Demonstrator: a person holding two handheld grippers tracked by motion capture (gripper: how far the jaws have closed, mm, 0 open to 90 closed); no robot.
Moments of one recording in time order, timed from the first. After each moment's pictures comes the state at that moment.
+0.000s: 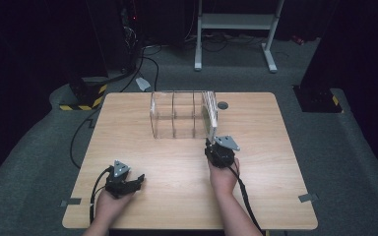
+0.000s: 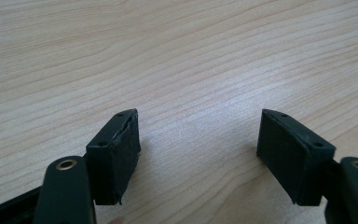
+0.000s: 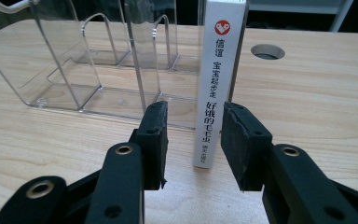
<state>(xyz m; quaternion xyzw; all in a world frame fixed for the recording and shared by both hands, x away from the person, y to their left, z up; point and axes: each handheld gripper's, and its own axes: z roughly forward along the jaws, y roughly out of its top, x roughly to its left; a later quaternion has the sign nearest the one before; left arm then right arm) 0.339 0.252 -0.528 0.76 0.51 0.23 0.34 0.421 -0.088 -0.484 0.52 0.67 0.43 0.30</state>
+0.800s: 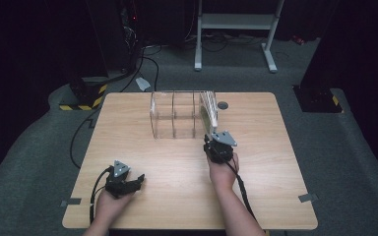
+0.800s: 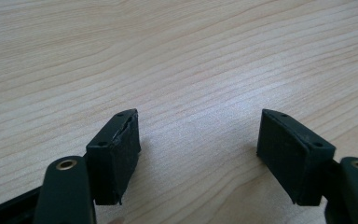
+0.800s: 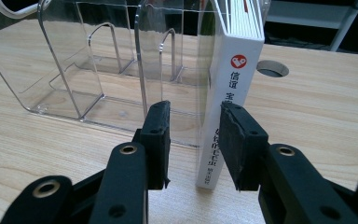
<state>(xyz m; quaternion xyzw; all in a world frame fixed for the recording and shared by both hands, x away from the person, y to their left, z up) 0.339 0.252 -0.528 0.76 0.51 0.23 0.34 0.432 -0.083 -0.477 0.50 0.68 0.43 0.31</state>
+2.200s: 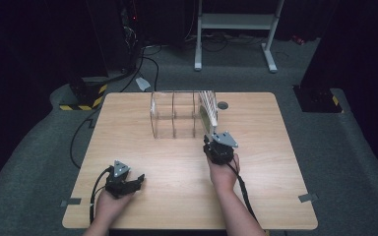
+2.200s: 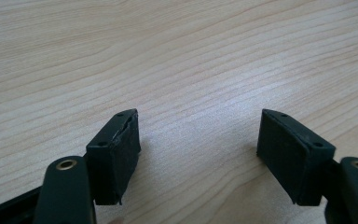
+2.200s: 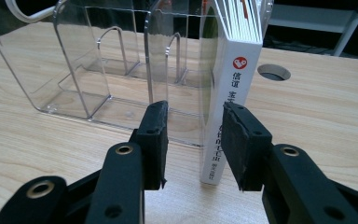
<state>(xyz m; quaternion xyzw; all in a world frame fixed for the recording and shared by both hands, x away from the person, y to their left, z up) 0.339 0.252 -0.528 0.76 0.51 0.23 0.34 0.425 -0.085 -0.471 0.49 0.69 0.44 0.31</state>
